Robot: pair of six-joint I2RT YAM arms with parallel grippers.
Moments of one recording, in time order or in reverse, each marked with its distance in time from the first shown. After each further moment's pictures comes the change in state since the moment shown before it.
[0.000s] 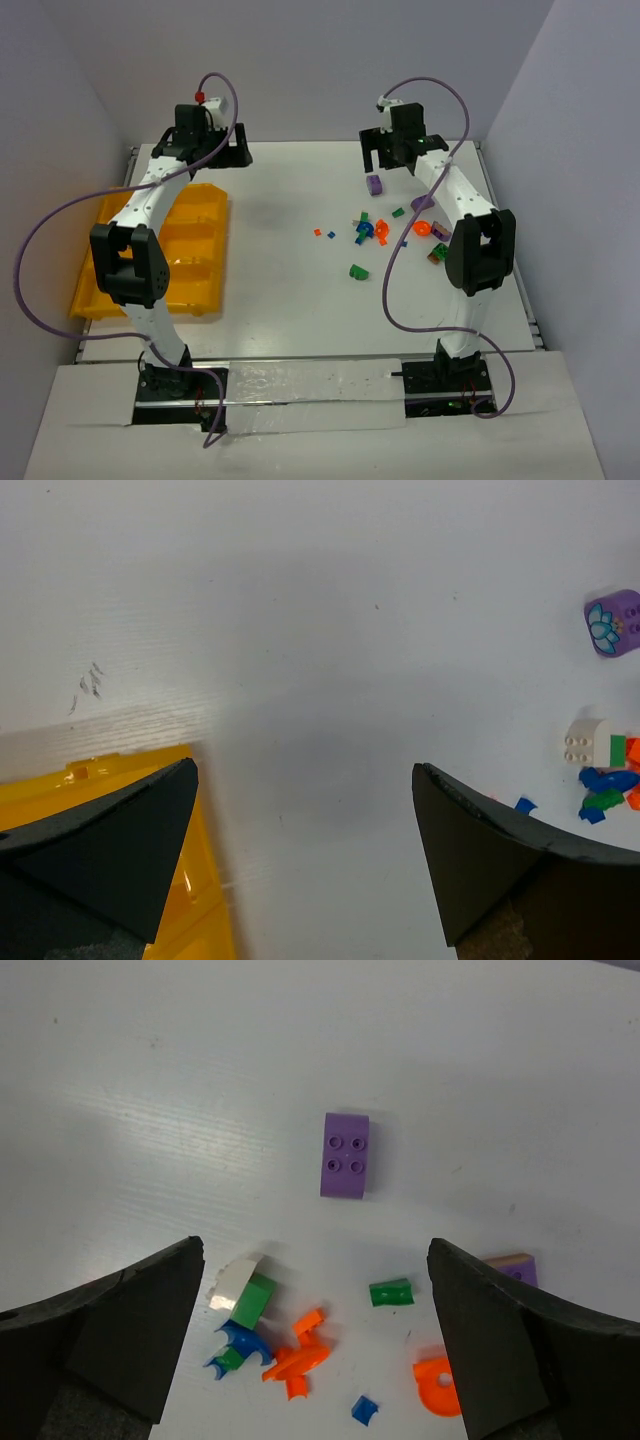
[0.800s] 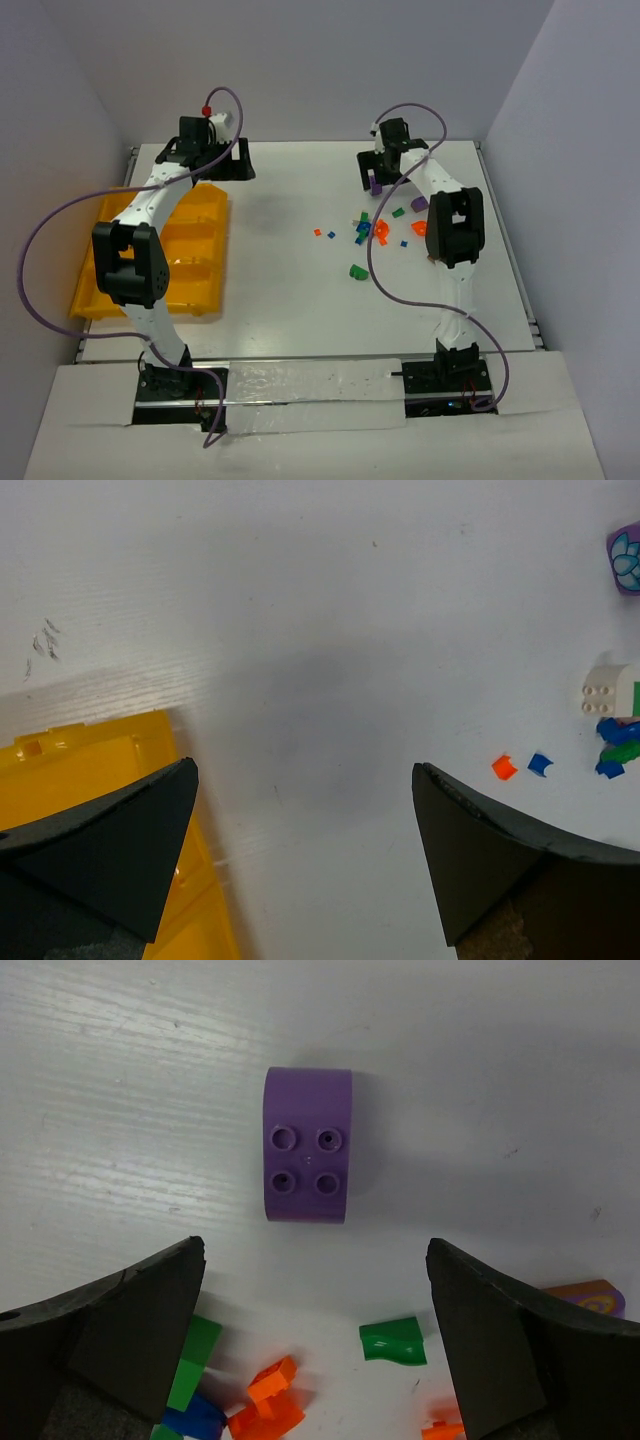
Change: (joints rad) left arm 0.002 -0.003 -0.089 0.000 0.061 0.041; right arm -0.040 0.343 0.183 -0.134 -0.008 -0.002
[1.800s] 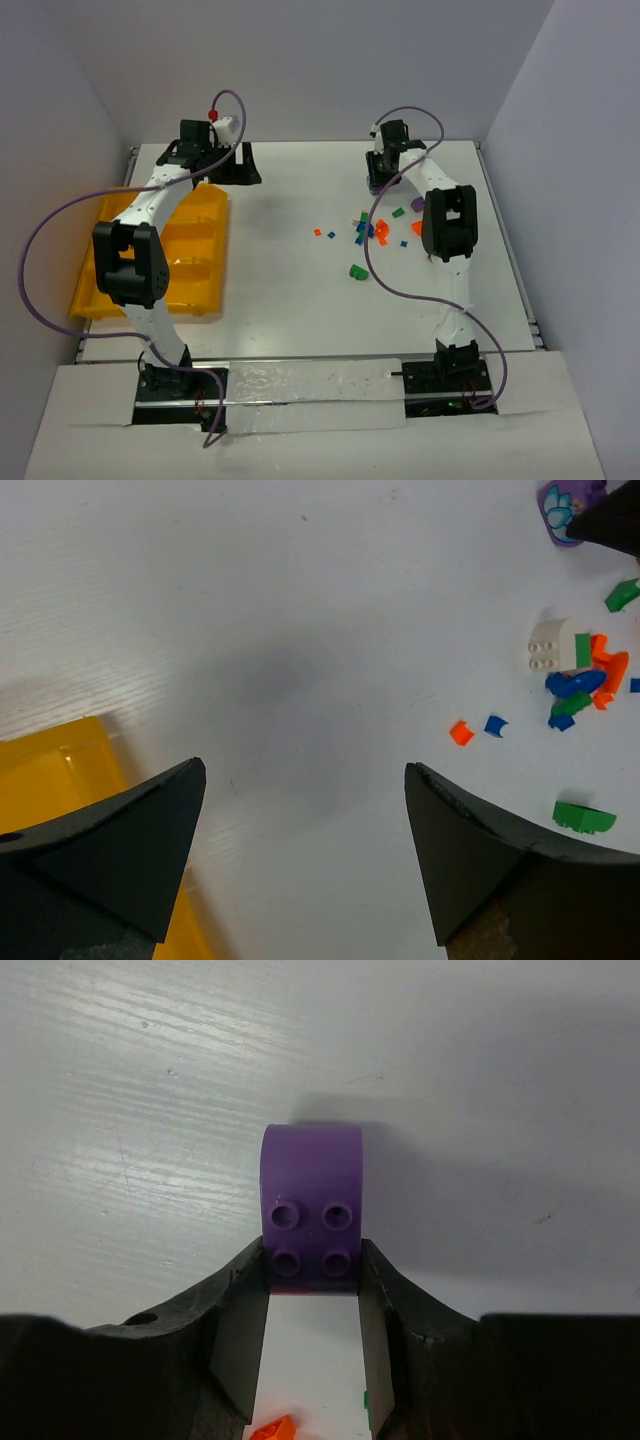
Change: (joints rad) left arm 0.001 0.000 -0.021 0.002 0.135 0.021; right arm -0.020 0.117 0.101 0.004 -0.066 0.005
